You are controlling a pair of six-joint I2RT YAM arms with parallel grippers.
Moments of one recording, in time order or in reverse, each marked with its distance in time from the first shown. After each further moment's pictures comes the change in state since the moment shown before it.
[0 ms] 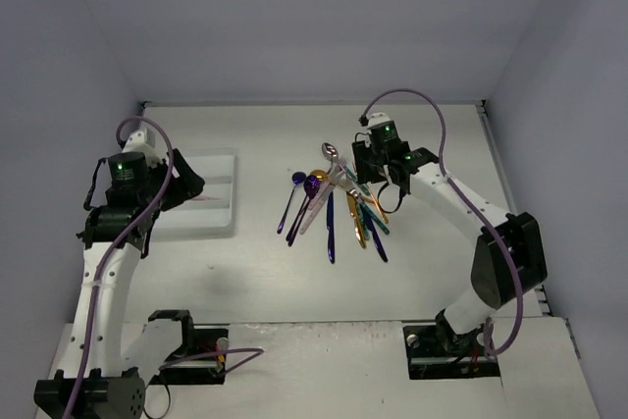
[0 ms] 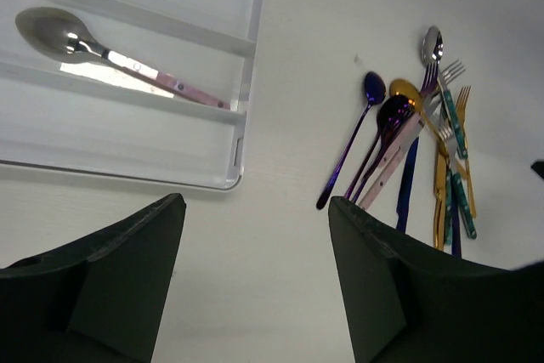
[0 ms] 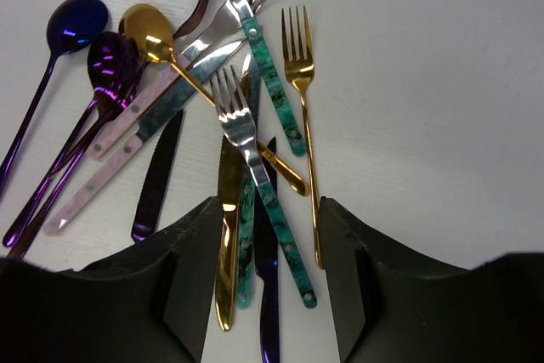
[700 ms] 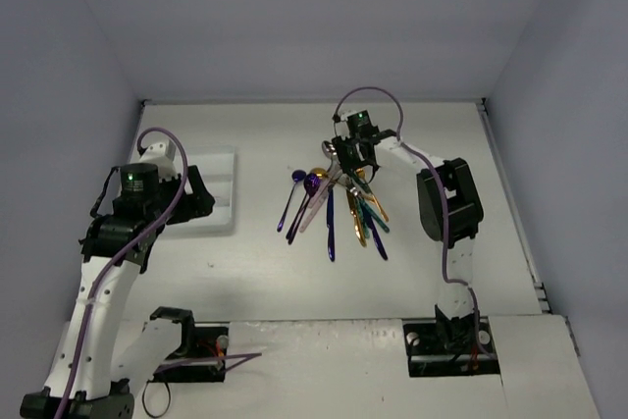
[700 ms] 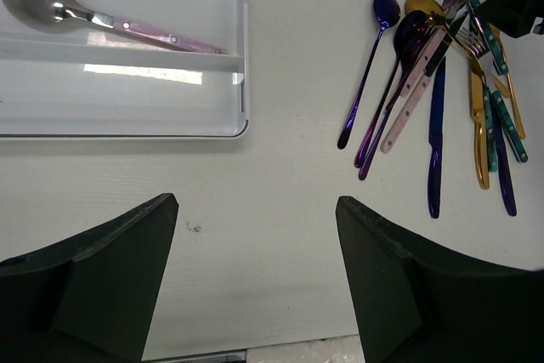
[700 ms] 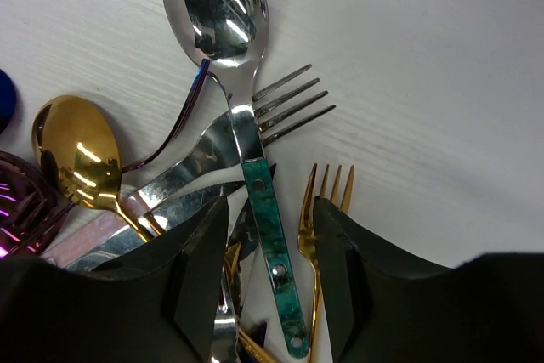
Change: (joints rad) left arm -0.137 -0.091 -0.003 -0.155 -0.049 0.127; right arm -0.049 0.560 0.350 0.093 -0.122 -0.190
